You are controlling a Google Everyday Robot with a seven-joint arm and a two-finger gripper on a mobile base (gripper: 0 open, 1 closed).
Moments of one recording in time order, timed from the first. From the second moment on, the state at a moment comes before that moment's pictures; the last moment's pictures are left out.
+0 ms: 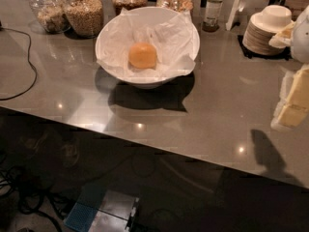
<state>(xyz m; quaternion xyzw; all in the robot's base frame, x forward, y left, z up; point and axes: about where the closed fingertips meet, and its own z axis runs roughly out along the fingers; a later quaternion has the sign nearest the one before) 0.438 -0.217 0.976 -0.60 0.78 -0.03 0.16</state>
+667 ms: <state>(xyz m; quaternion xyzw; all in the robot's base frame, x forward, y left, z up) 0.446 -0.206 0.977 -0.61 0.77 -0.04 0.16</state>
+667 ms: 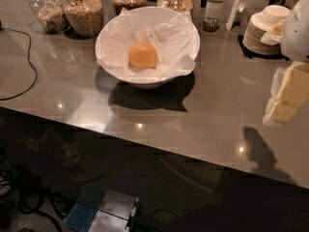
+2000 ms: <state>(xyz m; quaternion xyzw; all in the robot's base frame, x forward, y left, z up) 0.566 -0.081 0.992 -0.68 0.69 0.07 0.24</state>
